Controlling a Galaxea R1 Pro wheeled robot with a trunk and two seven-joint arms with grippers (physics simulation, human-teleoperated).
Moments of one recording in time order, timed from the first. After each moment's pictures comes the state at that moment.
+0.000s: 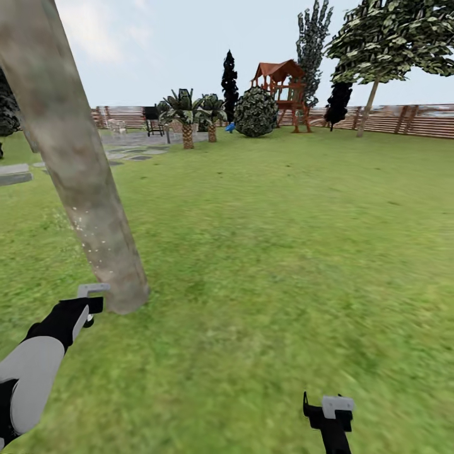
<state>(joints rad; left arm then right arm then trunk) -0.94 0.25 0.34 -0.43 -0.27 0.37 0.03 -0.45 -0.01 -0.08 -0.11 0.23 -0.62 -0.32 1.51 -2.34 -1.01</state>
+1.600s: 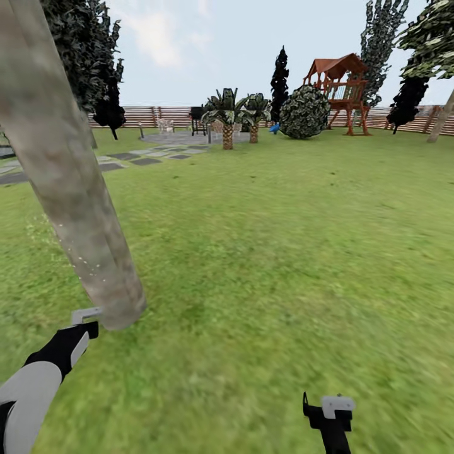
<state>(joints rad) -0.84 0.25 0.34 -0.34 -0.14 0.25 0.17 -0.45 -0.01 -0.08 -0.11 0.23 -0.62 -0.31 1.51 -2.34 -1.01</state>
